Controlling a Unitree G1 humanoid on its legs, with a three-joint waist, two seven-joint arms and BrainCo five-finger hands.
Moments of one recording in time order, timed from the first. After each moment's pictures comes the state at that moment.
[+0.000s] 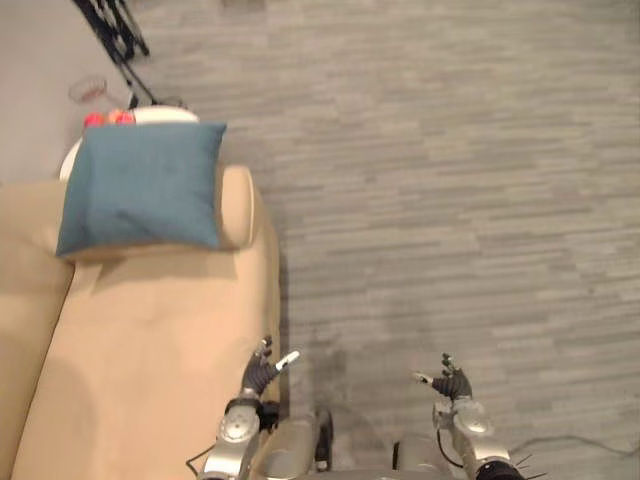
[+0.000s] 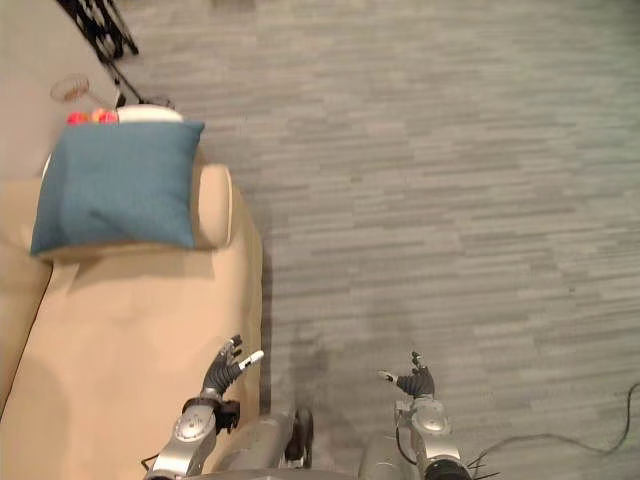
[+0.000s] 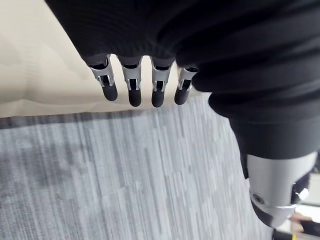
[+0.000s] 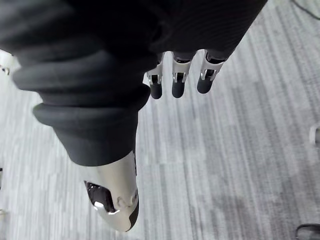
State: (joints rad) left arm 0.12 0.10 -0.17 0.57 -0.03 -0.16 0.09; right arm -0.01 -0.09 -0.08 0.89 0.01 -0.14 -0.15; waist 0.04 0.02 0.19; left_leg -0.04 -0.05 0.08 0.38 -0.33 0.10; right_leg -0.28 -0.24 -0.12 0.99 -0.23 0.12
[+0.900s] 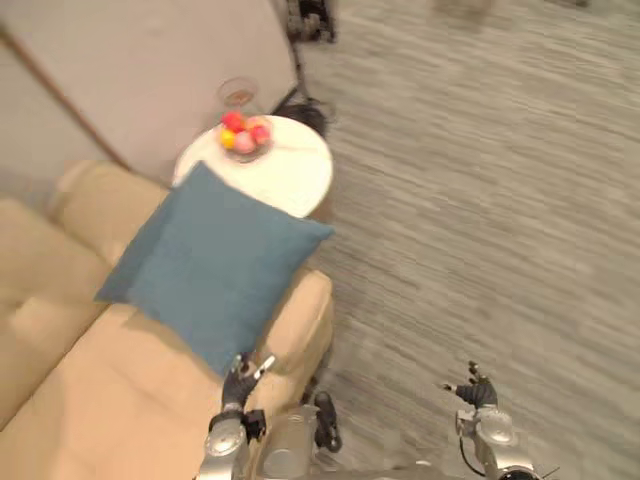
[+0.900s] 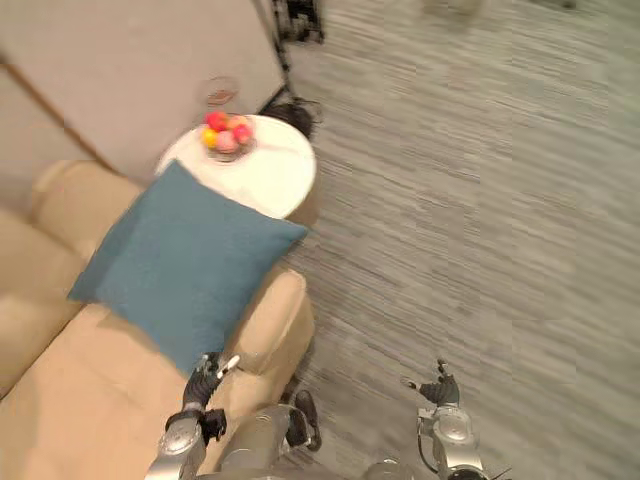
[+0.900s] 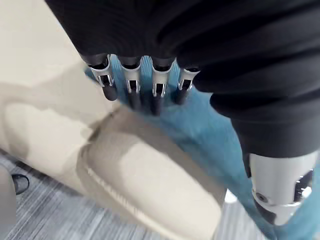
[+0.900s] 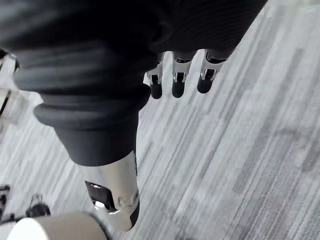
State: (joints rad) left arm 0.20 0.04 0.05 0.59 -0.07 -0.15 0.11; right arm 0.01 -0.19 -0.13 0.88 0.01 -0.14 -0.17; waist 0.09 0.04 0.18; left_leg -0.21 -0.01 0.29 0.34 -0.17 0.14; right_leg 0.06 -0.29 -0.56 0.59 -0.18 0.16
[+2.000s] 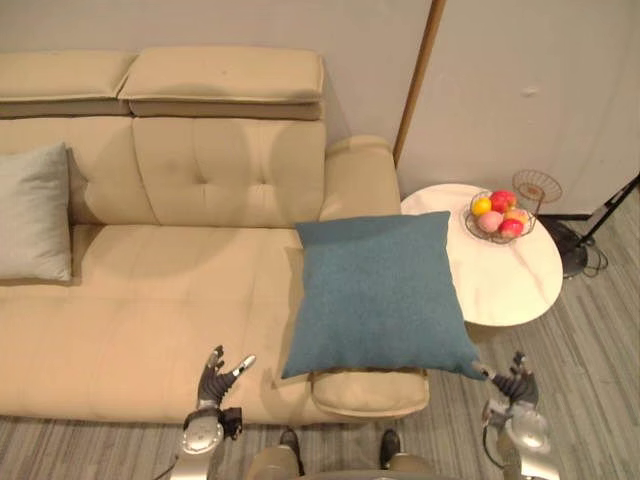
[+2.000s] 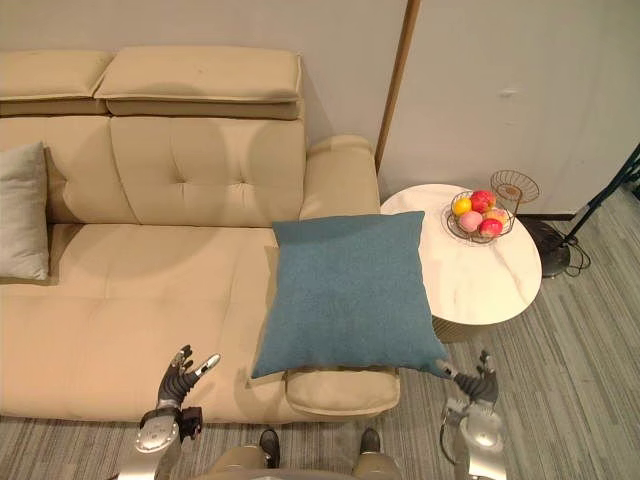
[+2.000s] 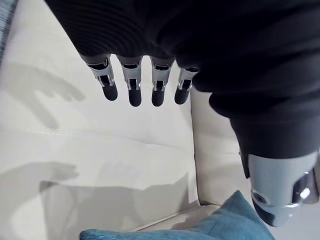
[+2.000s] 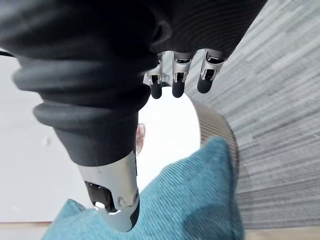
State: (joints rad) left arm 0.12 0.17 0.04 0.57 -0.07 -0.16 0.16; right arm 0.06 -0.19 -0.32 0.60 0.12 -0.15 -0.21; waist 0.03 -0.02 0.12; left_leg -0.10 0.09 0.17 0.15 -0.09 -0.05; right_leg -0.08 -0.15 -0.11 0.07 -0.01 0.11
